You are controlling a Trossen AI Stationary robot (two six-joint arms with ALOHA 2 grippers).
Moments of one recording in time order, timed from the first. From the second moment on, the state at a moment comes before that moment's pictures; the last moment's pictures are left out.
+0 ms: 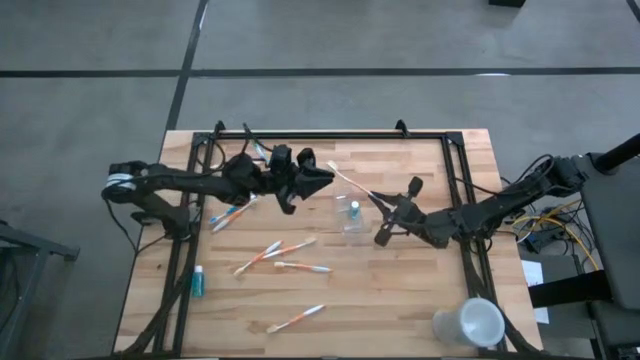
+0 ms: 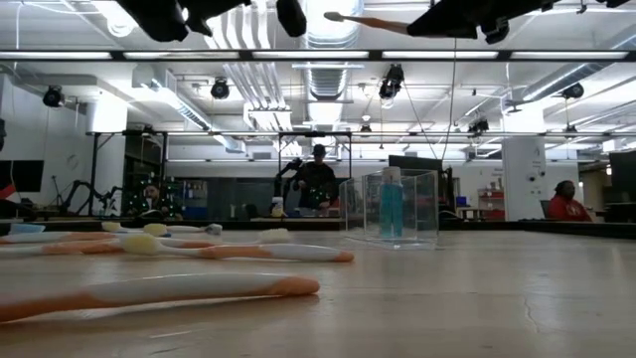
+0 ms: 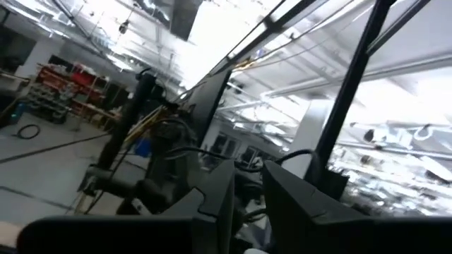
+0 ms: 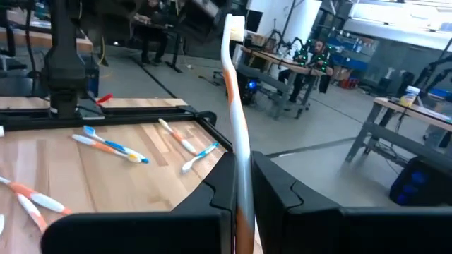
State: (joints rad) left arm 0.11 1.45 0.91 1.04 0.21 -0.56; right arm 0.38 1.17 0.61 0.45 1.01 -0.12
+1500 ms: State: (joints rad) left arm 0.13 1.45 0.93 1.06 0.34 -0.45; right arm 0.38 1.17 0.61 0.45 1.08 -0.17
